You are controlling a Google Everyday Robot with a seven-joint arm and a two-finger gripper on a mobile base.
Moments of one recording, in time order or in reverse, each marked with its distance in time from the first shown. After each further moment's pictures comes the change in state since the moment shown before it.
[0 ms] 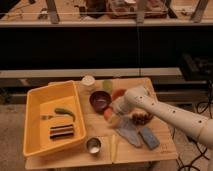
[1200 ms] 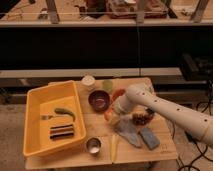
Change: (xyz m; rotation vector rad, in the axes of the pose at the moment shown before) arm -0.018 0.025 -0.056 -0.067 -0.012 -0.042
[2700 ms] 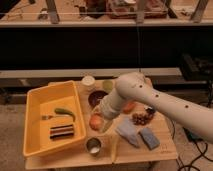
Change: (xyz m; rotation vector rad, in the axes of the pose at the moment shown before) arm -0.107 0.102 -0.060 -0.180 -0.088 -0.460
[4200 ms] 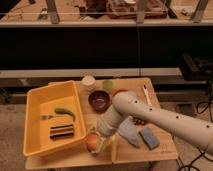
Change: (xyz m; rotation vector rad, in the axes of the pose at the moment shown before) arm -0.002 0.056 0.072 -0.133 -0.123 0.010
